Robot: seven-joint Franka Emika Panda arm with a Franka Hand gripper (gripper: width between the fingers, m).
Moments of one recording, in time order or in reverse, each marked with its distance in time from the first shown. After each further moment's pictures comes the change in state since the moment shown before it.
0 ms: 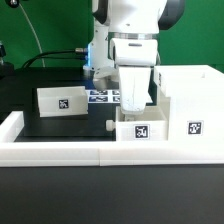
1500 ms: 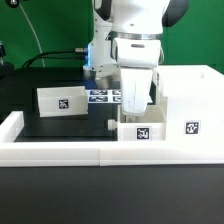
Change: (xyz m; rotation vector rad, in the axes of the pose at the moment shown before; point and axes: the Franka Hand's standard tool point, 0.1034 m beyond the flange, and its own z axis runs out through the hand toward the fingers) arm 0.005 -0.002 -0.002 0.045 -0.013 0.019
